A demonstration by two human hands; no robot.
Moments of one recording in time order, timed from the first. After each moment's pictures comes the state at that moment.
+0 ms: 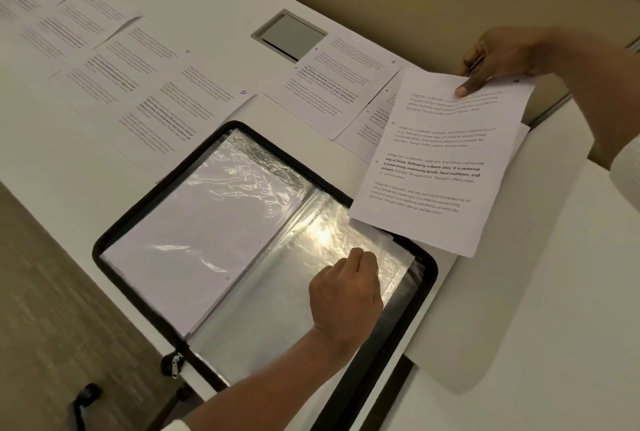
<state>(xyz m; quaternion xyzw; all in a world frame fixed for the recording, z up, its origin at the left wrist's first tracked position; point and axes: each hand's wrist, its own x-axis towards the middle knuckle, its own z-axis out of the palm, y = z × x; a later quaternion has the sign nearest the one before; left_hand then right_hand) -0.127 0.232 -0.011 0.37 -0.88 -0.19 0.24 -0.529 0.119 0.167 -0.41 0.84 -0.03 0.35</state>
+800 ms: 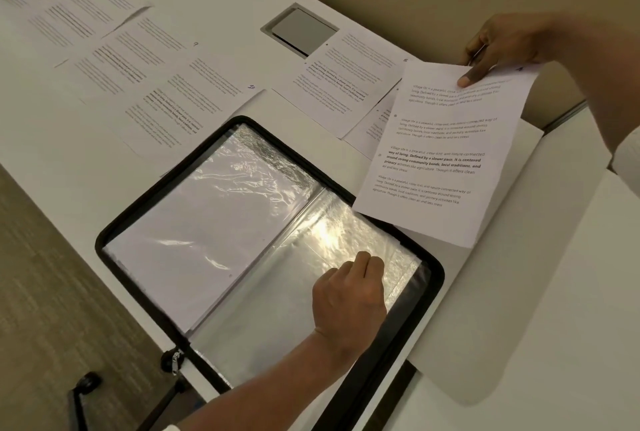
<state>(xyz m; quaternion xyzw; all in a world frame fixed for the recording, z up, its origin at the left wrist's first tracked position) -0.124 0.232 -0.008 0.35 -0.88 -0.20 0.25 -0.530 0.090 0.167 -0.43 0.84 -0.01 0.33</state>
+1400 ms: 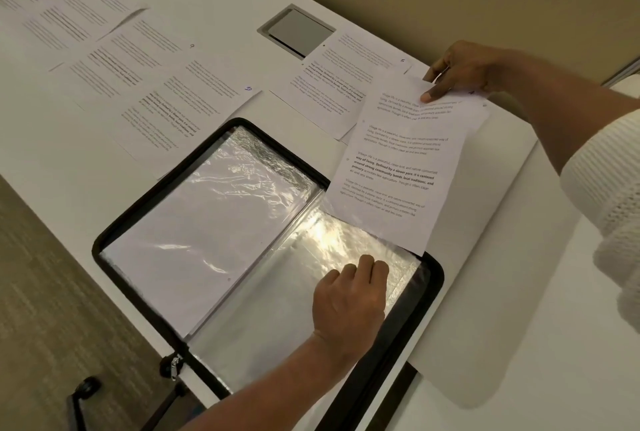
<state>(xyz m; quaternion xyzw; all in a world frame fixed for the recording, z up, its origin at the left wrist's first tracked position) -0.121 0.233 -0.019 0.32 -0.91 -0.11 0.23 -0.507 0.074 0.116 -0.38 0.84 -0.10 0.38</state>
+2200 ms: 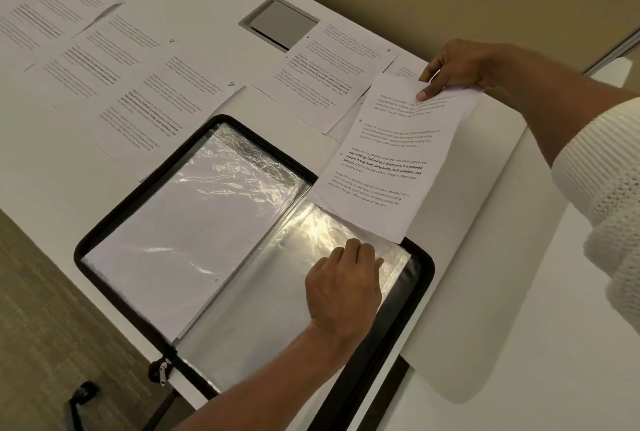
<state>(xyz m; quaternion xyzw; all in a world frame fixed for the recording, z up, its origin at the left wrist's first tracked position) -0.139 0.227 0.000 0.38 -0.89 -0.12 0.21 -0.523 0.087 0.103 -0.35 0.85 -0.11 0.39</state>
